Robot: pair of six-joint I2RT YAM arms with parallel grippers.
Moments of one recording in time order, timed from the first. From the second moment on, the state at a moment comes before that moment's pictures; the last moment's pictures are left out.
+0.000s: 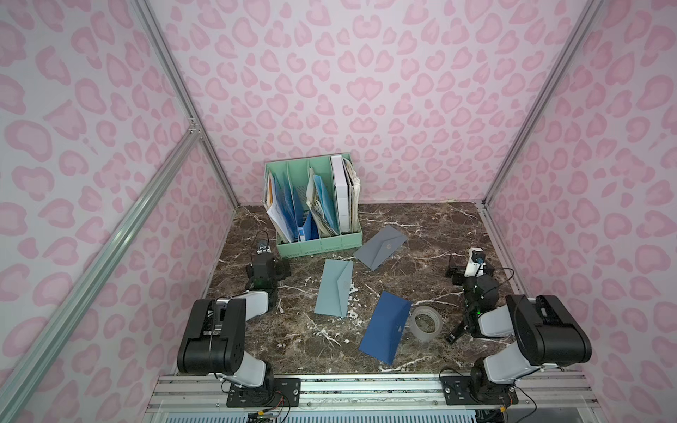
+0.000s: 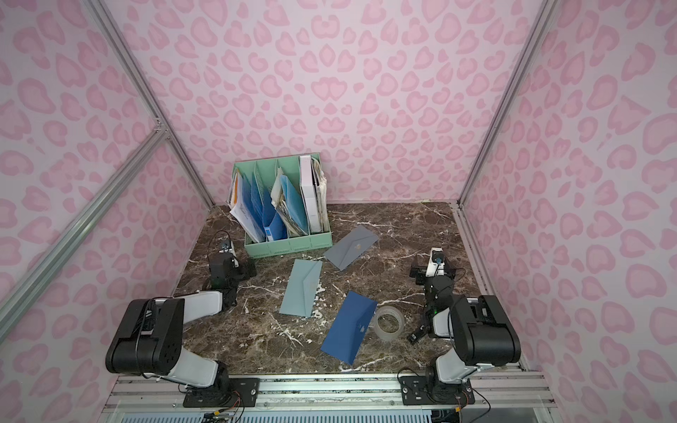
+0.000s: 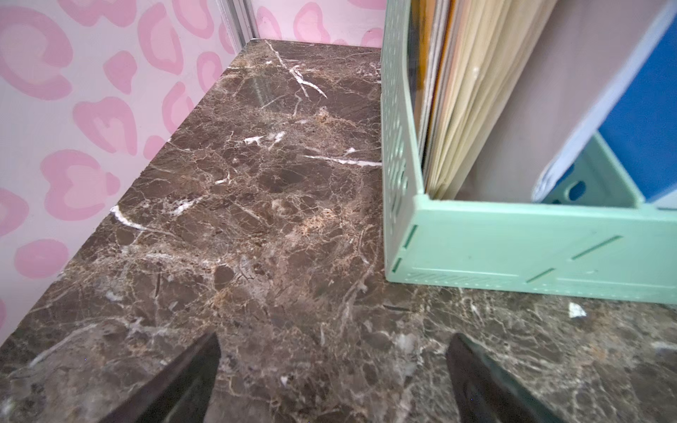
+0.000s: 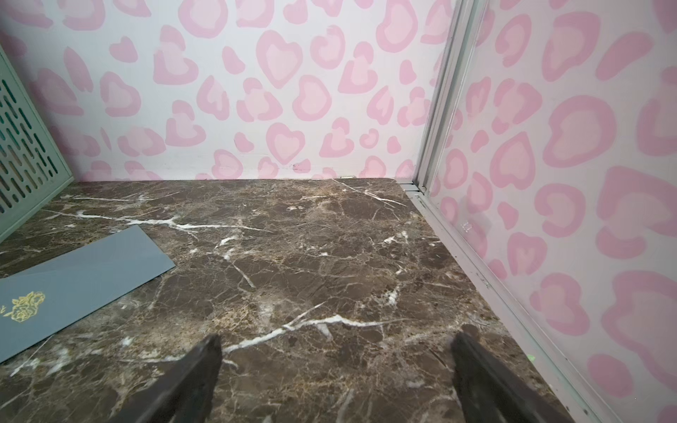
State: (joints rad) left arm 0.00 1.52 0.52 0.47 -0.25 -0.12; right arm 0.02 1.56 0.20 1.28 0.12 -0.05
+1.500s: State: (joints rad) left arm 0.01 1.40 1.48 -0.46 -0.36 -0.63; right arm 0.00 1.49 1.50 0.09 0.12 0.53
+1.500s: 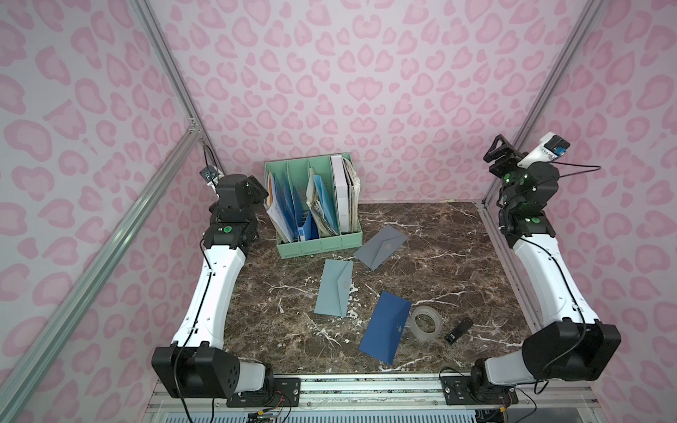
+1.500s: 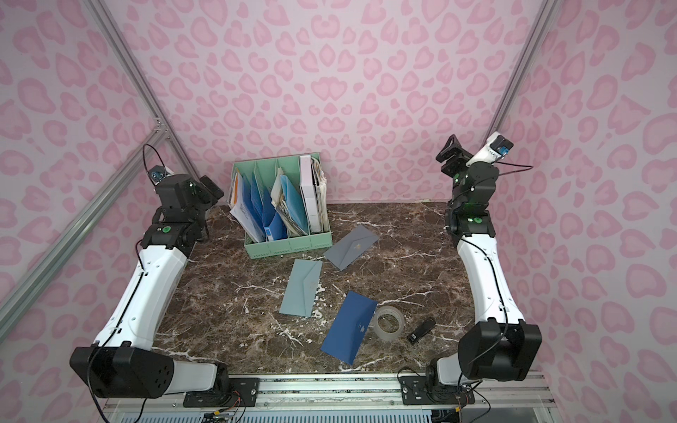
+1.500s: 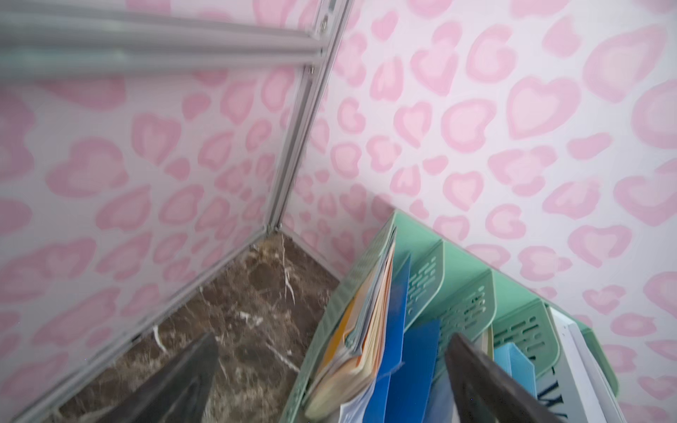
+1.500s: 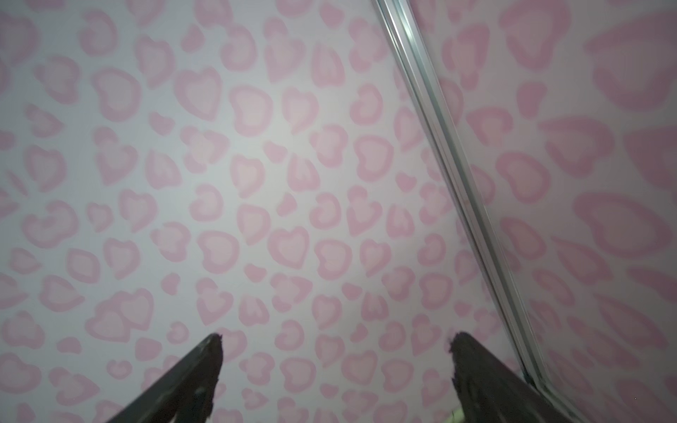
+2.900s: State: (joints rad) left arm -0.39 1.59 1.29 -0.76 0.31 -0.73; right arm 0.47 2.53 2.39 -1.16 0.06 0.74
